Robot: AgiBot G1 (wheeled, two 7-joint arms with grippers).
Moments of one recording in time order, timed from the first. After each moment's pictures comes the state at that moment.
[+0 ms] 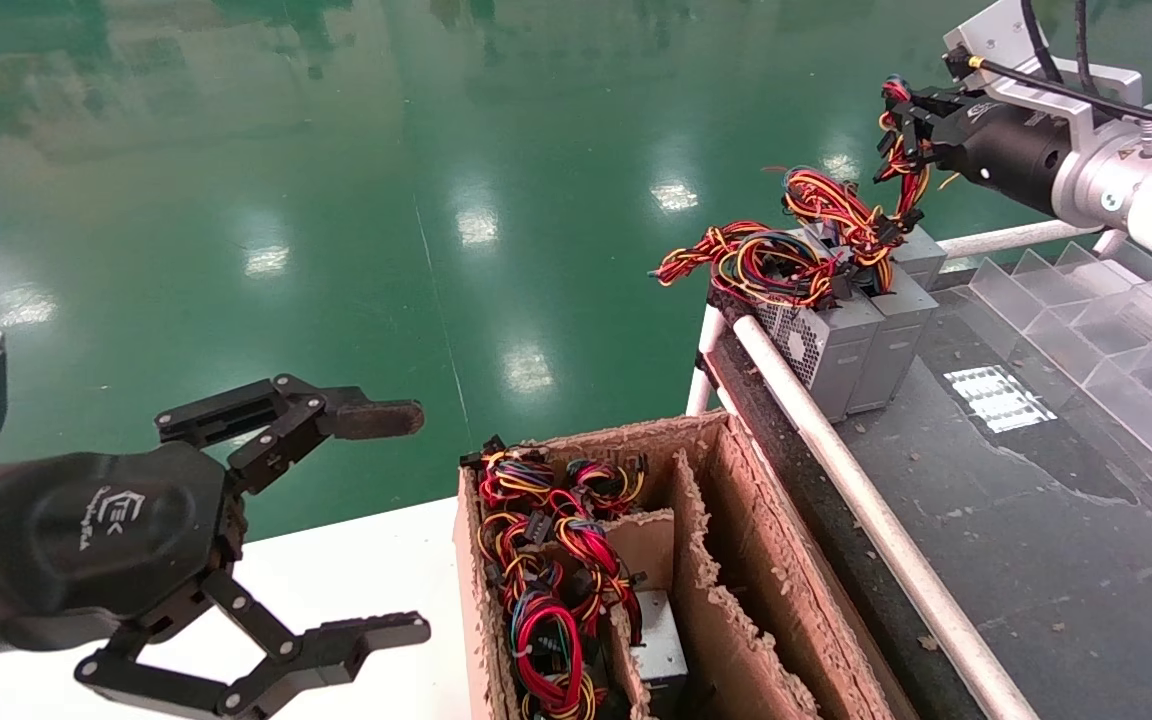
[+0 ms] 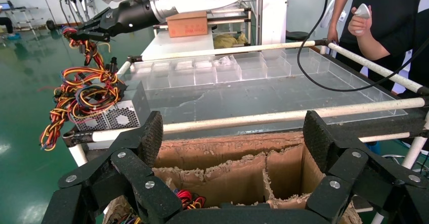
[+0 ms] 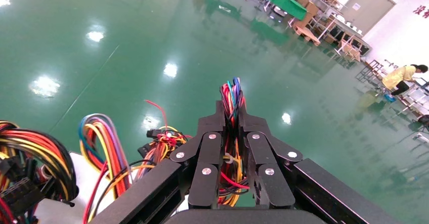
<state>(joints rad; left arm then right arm) -1.10 0.57 0.37 -1.26 0.66 1.46 -0.14 1.85 -1.17 -0.43 0.01 -1.24 -0.60 -0.43</state>
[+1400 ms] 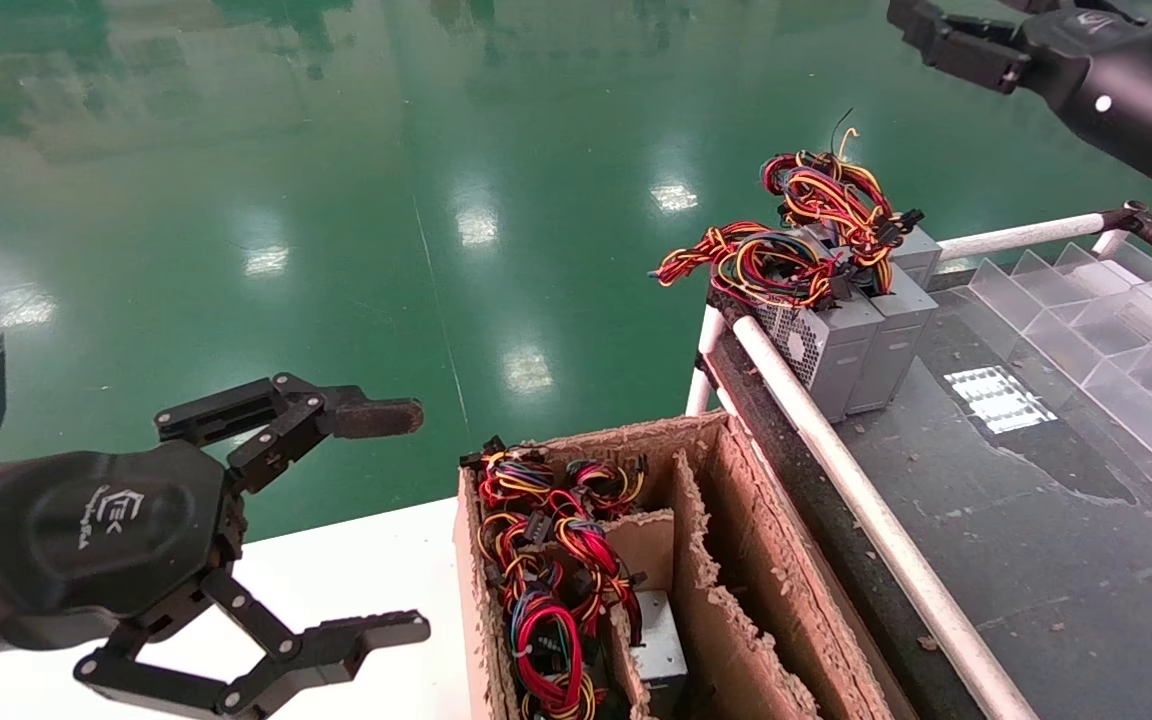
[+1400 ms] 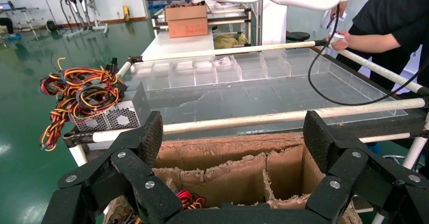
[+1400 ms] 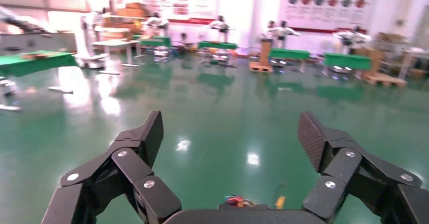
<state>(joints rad) -1.10 0.57 0.37 -1.26 0.66 1.46 -0.14 1.67 -0.97 -0.31 0.32 -0.99 -0.97 -0.14</state>
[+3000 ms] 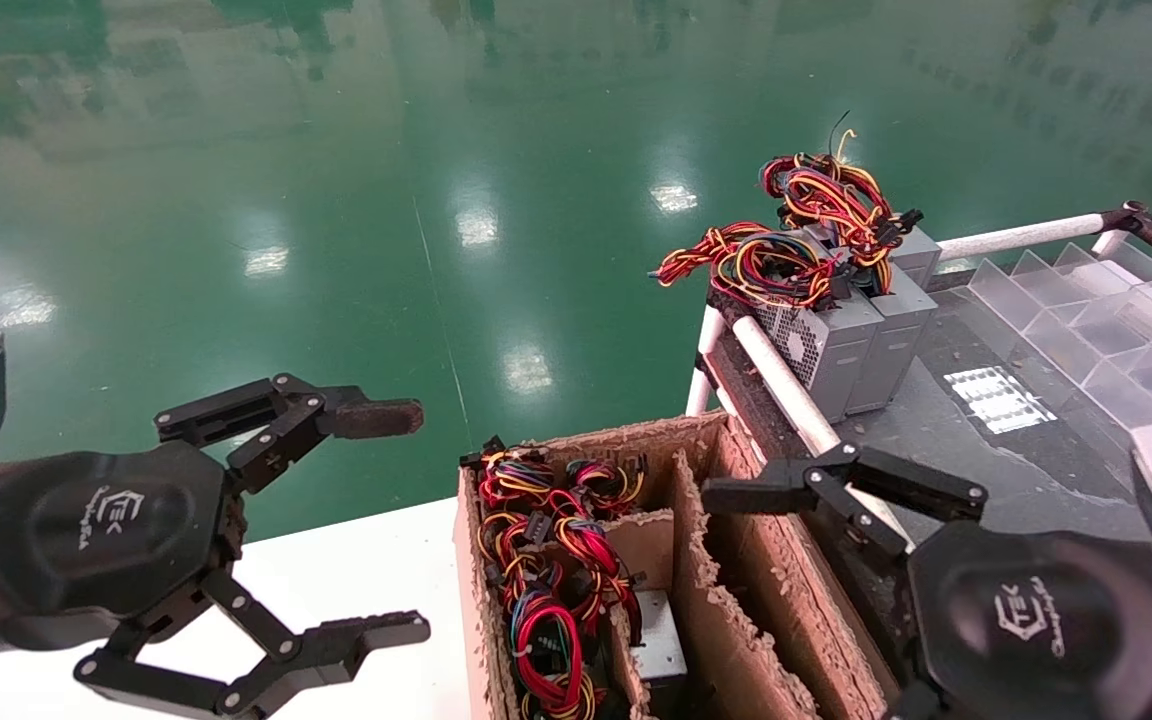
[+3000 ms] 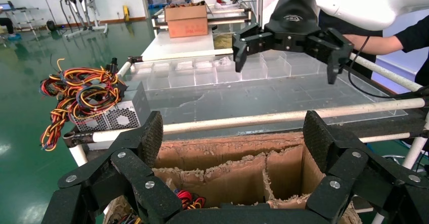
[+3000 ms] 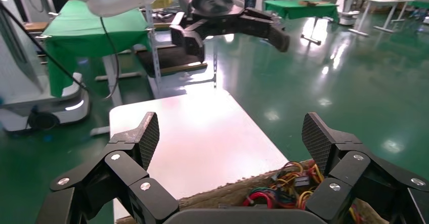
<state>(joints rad) -1.10 0.57 0.38 -1.26 0.66 1.46 -0.14 1.07 -0.61 -0.28 1.30 -0.73 -1.50 0.19</state>
